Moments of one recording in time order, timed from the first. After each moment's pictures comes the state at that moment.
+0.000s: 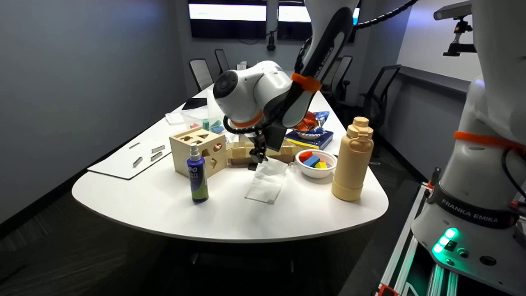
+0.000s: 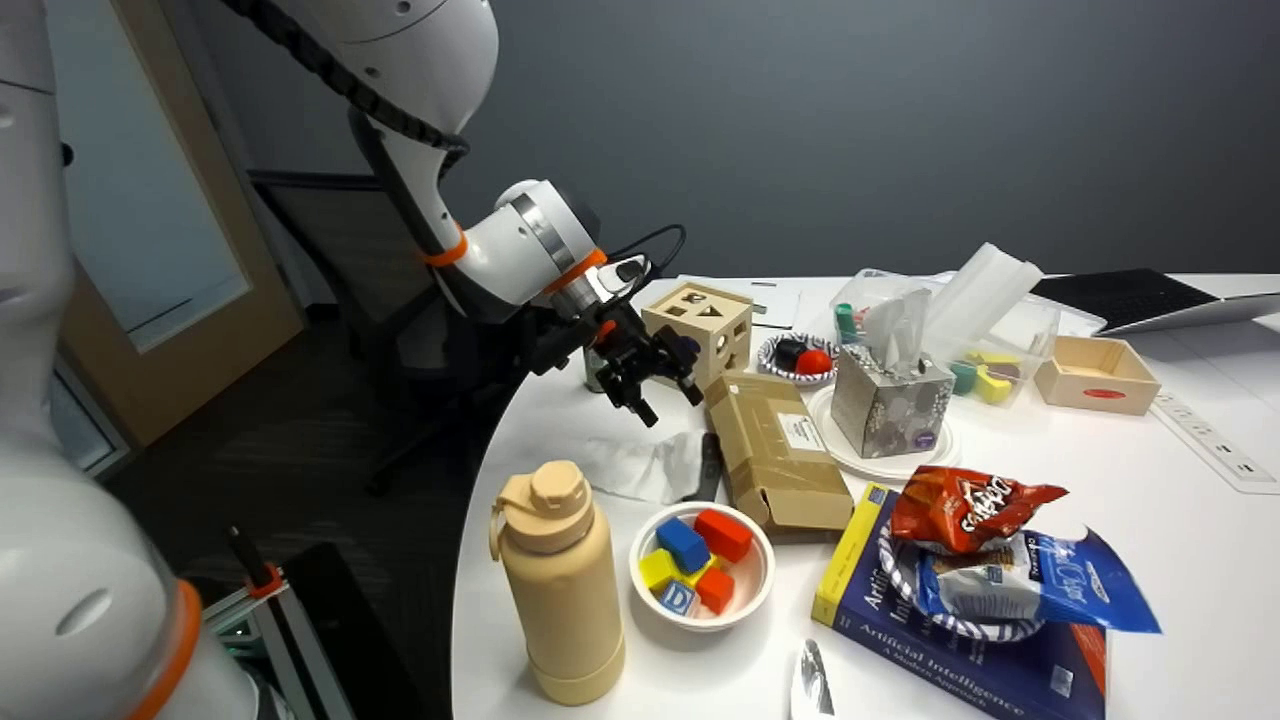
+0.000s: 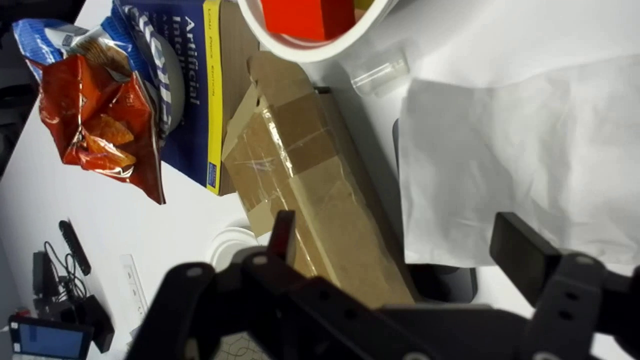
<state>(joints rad) 0.26 0.35 0.10 -2.21 -1.01 2.17 0.84</state>
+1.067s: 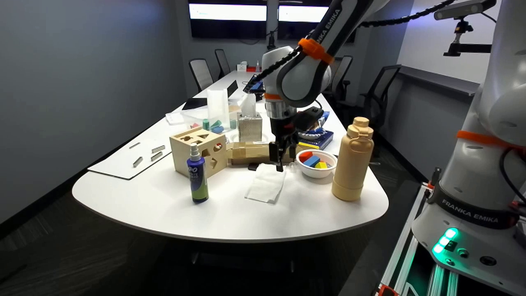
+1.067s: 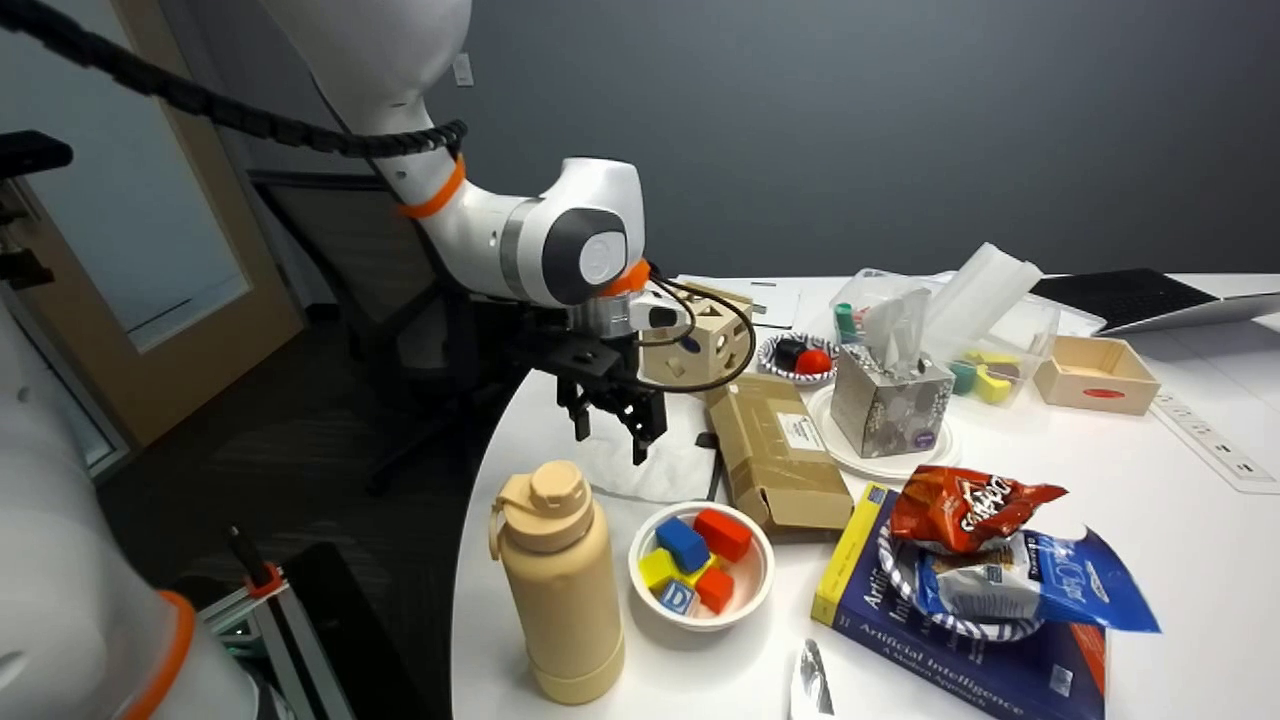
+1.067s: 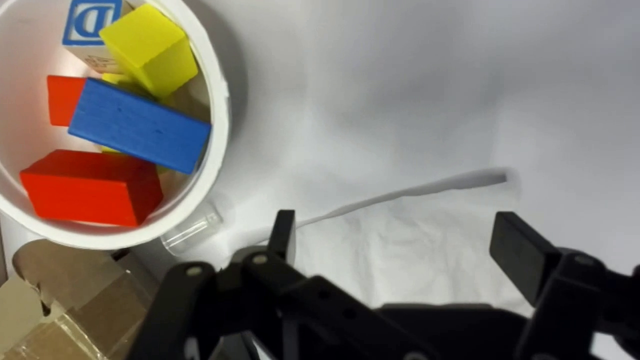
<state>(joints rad) 0.06 0.13 0.12 -2.50 -0.14 2.50 0.10</state>
